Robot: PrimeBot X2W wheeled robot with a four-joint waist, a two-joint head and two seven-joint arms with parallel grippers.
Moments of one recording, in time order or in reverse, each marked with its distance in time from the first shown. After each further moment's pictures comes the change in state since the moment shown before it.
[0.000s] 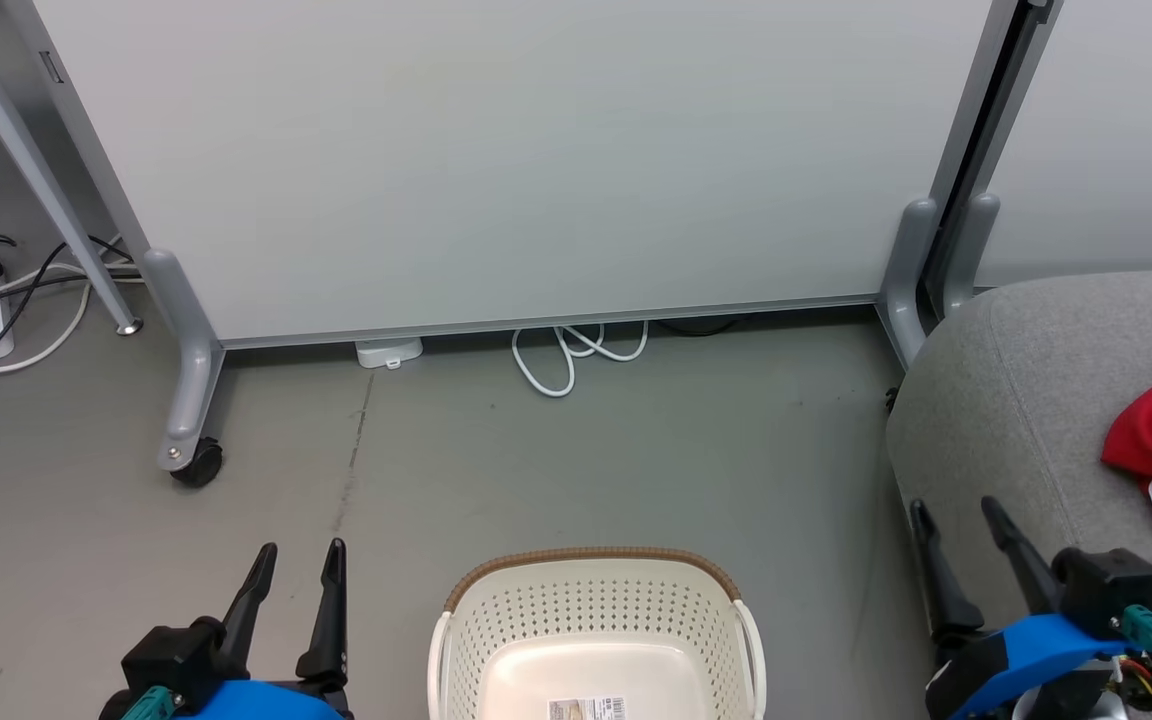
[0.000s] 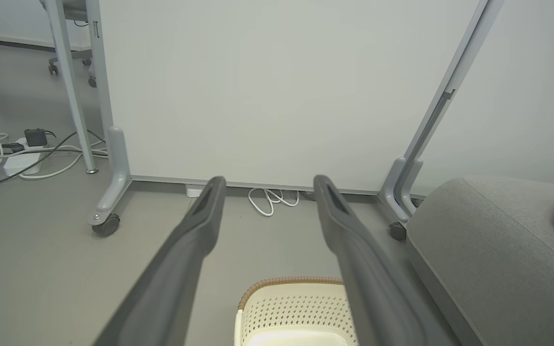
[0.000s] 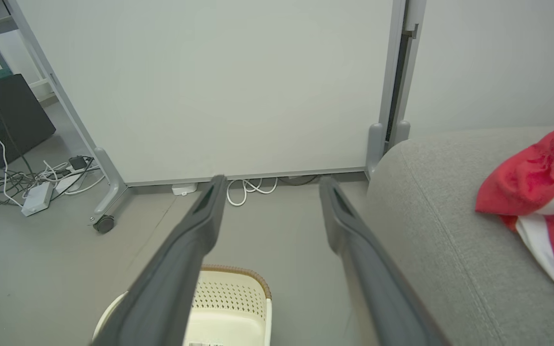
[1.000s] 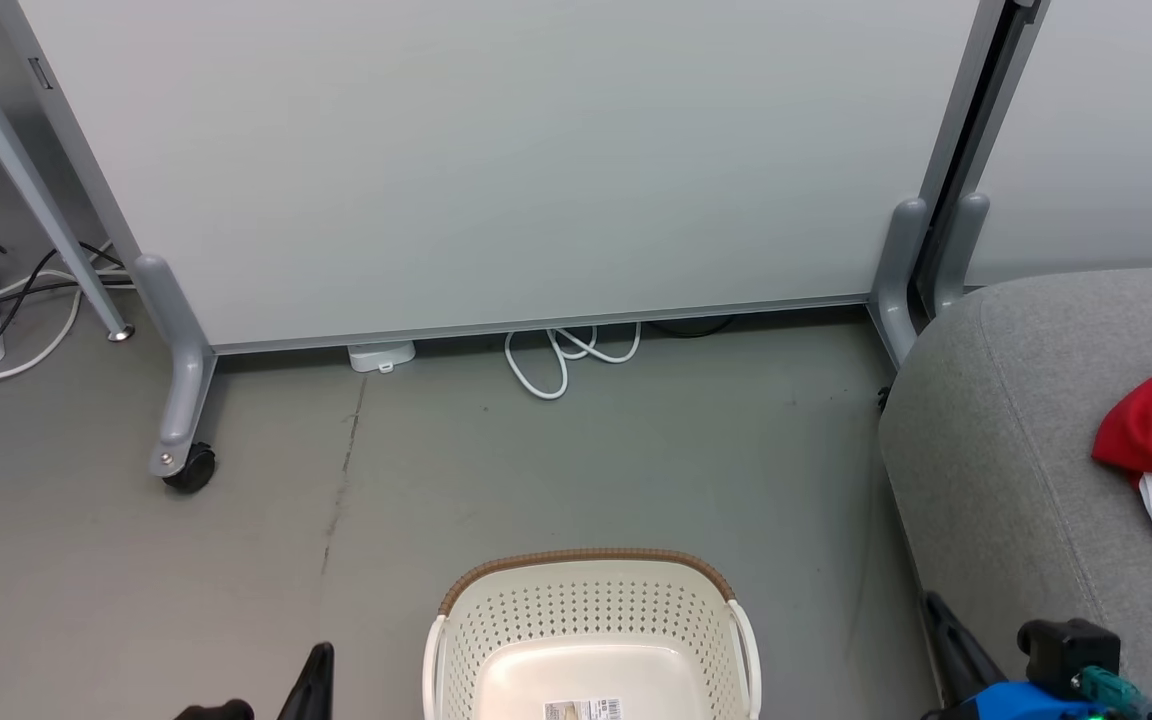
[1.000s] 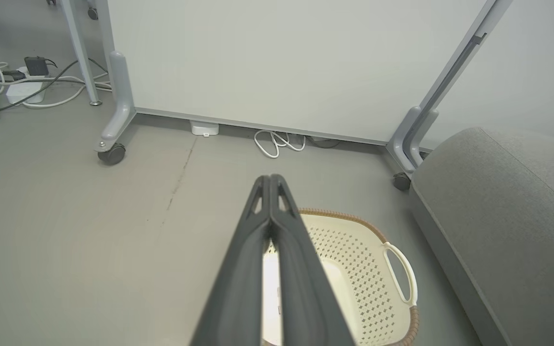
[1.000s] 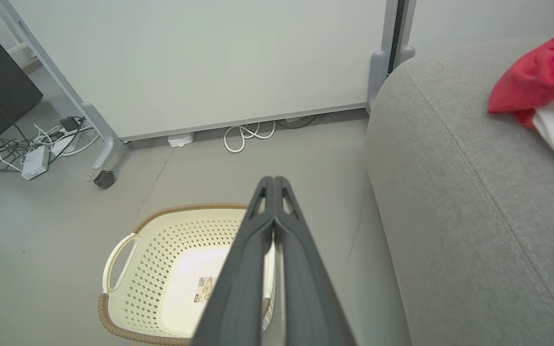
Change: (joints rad) left arm 0.069 -0.033 0.000 0.112 -0.001 0.000 0.007; right arm 0.053 0.015 0.029 0.147 0.027 0.000 -0.014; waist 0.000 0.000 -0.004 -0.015
